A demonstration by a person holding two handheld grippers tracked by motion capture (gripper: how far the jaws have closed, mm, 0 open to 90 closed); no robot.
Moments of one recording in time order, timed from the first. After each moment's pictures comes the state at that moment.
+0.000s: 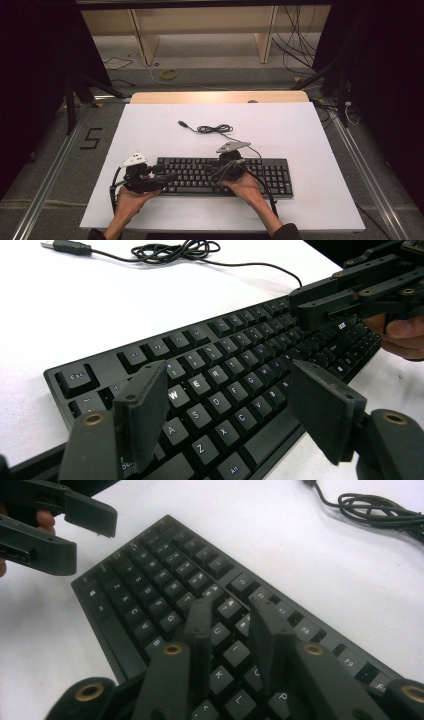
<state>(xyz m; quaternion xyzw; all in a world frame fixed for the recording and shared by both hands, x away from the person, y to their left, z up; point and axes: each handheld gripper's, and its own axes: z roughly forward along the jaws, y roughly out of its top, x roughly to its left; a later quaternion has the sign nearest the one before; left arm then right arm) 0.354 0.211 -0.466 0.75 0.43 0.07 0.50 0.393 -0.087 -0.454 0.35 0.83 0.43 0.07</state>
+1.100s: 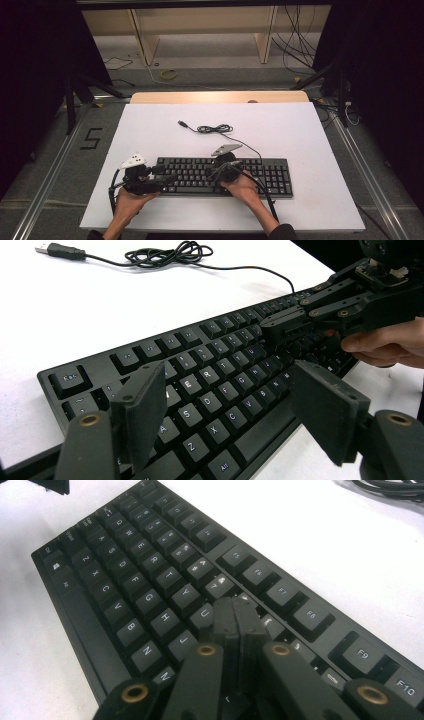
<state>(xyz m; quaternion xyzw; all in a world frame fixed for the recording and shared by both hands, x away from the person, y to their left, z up) 0.349 0.212 -0.463 0.74 0.42 0.07 0.51 0.398 -0.077 -0.472 0.35 0.85 0.38 0.08</state>
